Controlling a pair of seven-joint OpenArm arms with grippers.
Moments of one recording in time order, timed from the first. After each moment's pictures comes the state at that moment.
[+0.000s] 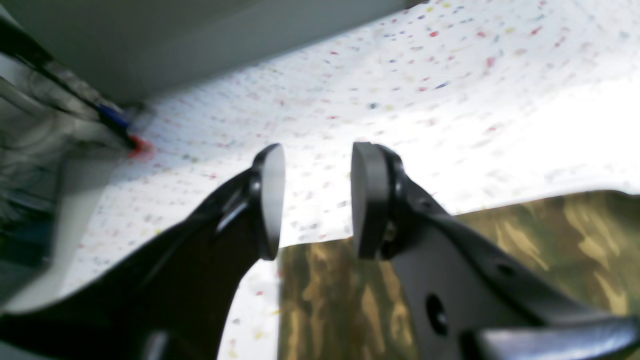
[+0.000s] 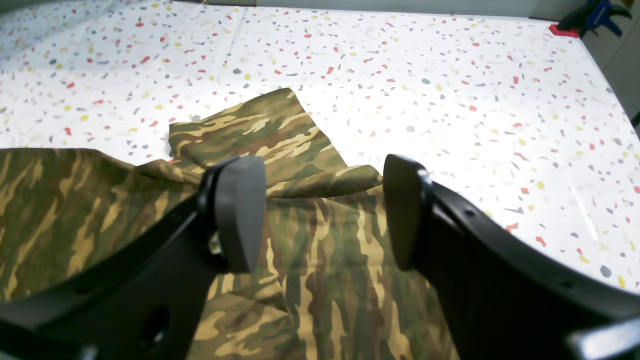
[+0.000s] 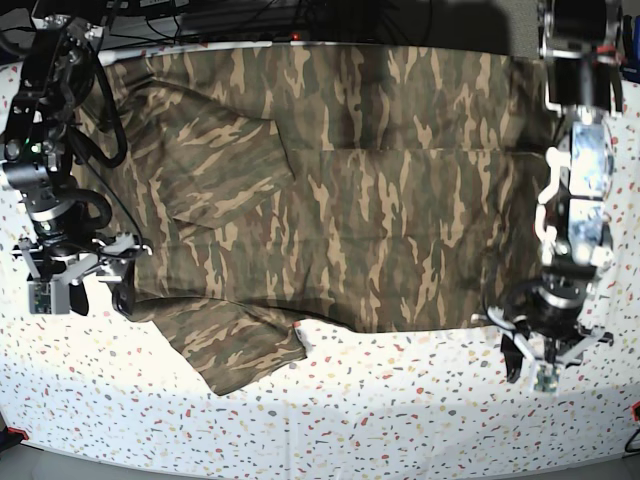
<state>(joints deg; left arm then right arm) -16.1 -14.7 3.1 88.6 -0.9 -6.3 29.0 -5.1 18.8 18.4 114.7 20.0 15.5 -39.6</state>
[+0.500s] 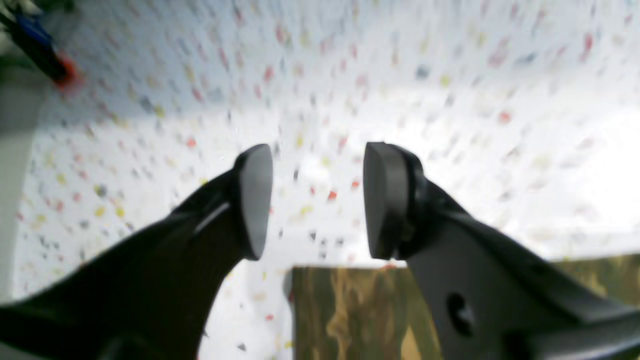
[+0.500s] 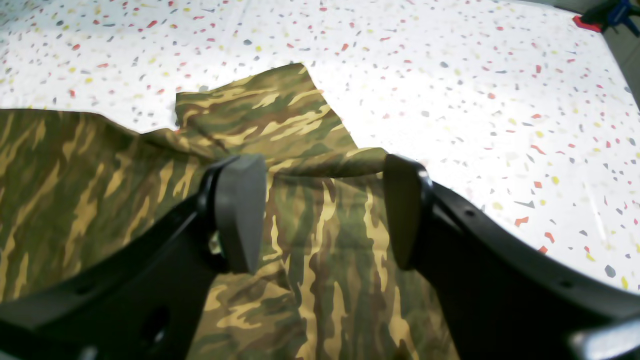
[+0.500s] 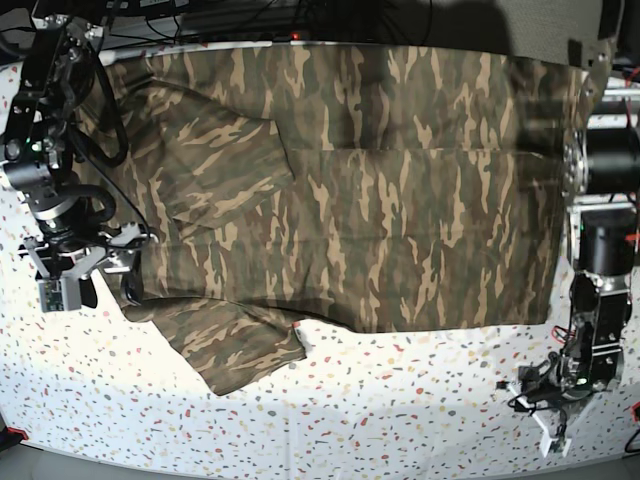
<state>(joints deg) -47.6 -15.5 3.1 37.1 -3.1 -12.7 31.2 -5.1 18.8 18.4 114.7 19.9 19.4 -42.9</state>
